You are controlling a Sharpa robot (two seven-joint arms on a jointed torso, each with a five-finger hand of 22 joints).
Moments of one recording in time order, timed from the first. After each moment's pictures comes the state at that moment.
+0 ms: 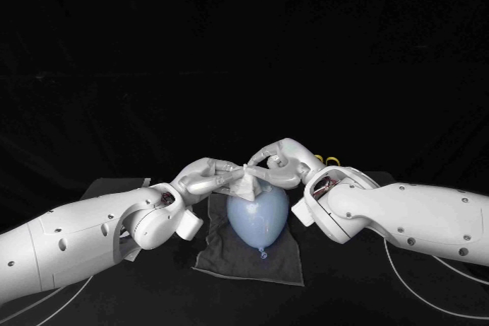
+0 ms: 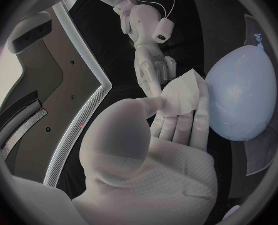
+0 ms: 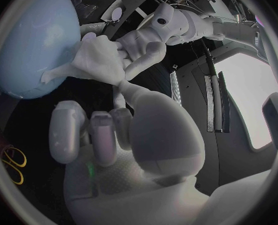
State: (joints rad) left arm 1.15 -0.78 -0.08 1.51 -0.26 -0.05 0.36; left_hand 1.37 0.05 0.66 0.07 0.05 0.84 0.20 0.40 0.23 1.07 0.16 0.07 0.06 1.05 0.13 0.08 0.25 0.17 0.99 0.26 0.07 0.07; right arm 1.30 -0.78 -0.18 1.74 -0.82 -0.69 -0.07; right_hand 1.39 -0.06 0.48 0.09 0.05 1.04 0.08 0.35 0.50 1.47 0.00 1.44 1.31 1.46 -0.06 1.56 1.31 0.05 1.47 0.05 1.31 1.31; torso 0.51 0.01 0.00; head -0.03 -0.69
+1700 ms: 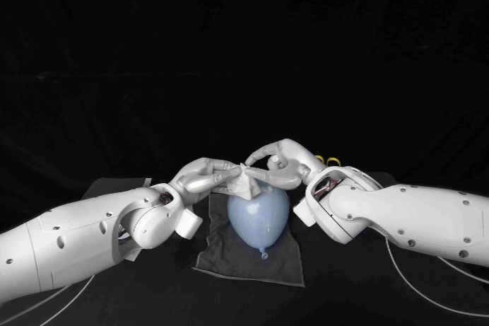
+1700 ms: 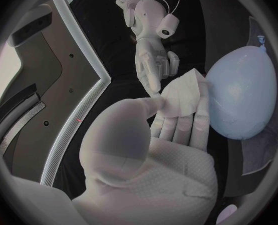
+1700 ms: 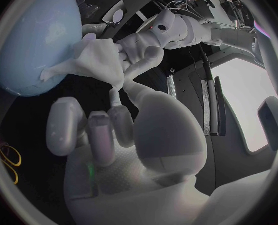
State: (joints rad) left arm 1.15 -0.78 -0.08 1.51 -0.20 -0.05 0.35; left_hand 1.38 0.05 0.66 0.07 0.04 0.85 0.21 0.41 0.23 1.07 0.16 0.07 0.06 1.05 0.13 0.08 0.25 0.17 0.99 0.26 0.07 0.07; right arm 1.30 -0.78 -0.18 1.73 -0.86 -0.66 -0.04; right_hand 1.27 -0.13 0.43 0.11 0.05 0.88 0.15 0.22 0.47 1.47 0.06 1.37 1.31 1.46 -0.01 1.57 1.31 0.04 1.45 0.08 1.23 1.31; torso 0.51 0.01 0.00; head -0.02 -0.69
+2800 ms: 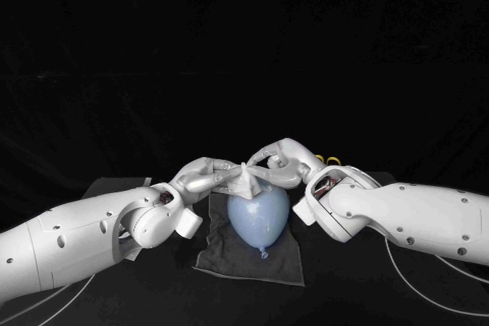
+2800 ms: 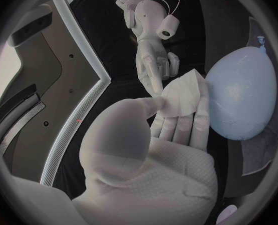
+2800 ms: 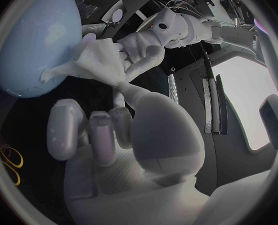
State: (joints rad) left arm 1.15 -0.78 -0.08 1.51 -0.20 -0.05 0.35; left_hand 1.38 0.05 0.66 0.07 0.05 0.84 0.20 0.41 0.23 1.07 0.16 0.07 0.06 1.05 0.13 0.08 0.25 0.17 0.99 0.26 0.07 0.07; right arm 1.30 -0.77 -0.18 1.72 -0.84 -0.66 -0.04; right_hand 1.35 -0.05 0.45 0.07 0.05 1.01 0.10 0.27 0.49 1.46 0.03 1.40 1.31 1.47 -0.04 1.57 1.31 0.04 1.46 0.07 1.27 1.31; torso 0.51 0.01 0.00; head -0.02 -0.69
